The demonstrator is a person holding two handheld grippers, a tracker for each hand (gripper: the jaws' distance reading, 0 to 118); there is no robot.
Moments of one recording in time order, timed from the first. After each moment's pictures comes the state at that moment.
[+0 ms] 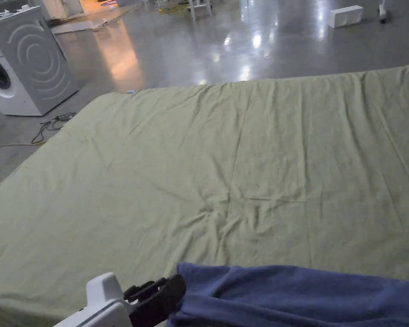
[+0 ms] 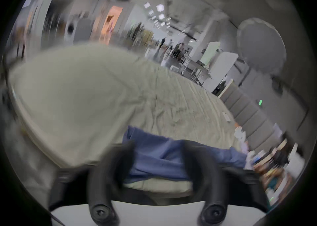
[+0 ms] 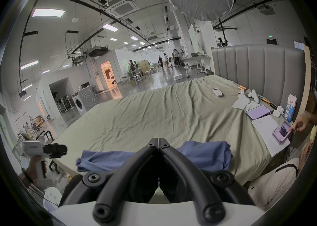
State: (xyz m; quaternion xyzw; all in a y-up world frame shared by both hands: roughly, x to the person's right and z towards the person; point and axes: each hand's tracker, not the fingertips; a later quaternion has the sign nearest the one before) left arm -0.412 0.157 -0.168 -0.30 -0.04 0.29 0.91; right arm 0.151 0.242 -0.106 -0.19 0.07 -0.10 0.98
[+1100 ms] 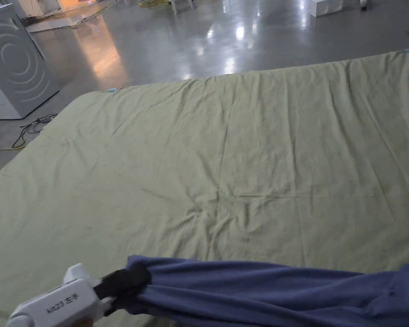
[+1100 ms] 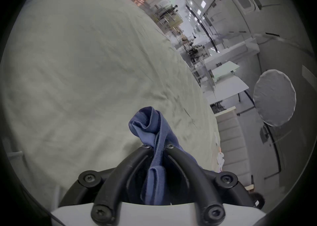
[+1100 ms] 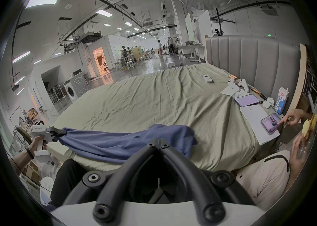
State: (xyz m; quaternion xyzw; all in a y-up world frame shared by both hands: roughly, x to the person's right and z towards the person) left arm -0.495 0.131 -0.221 -0.33 -0.01 0.44 0.84; right arm 0.159 0.232 -0.089 -0.25 0.03 -0.08 0.96
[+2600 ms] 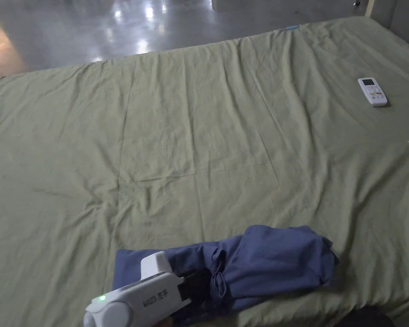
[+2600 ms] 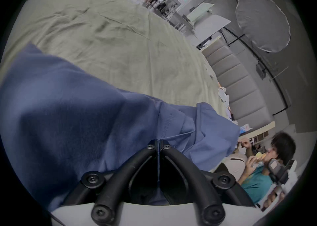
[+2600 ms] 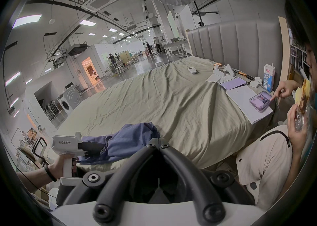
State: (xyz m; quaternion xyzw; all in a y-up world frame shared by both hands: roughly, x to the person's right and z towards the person) left arm -0.196 0.069 -0.268 -0.45 -0.19 0.25 0.84; right arm 0.185 0.225 -0.057 -0.25 -0.01 -0.14 0.96
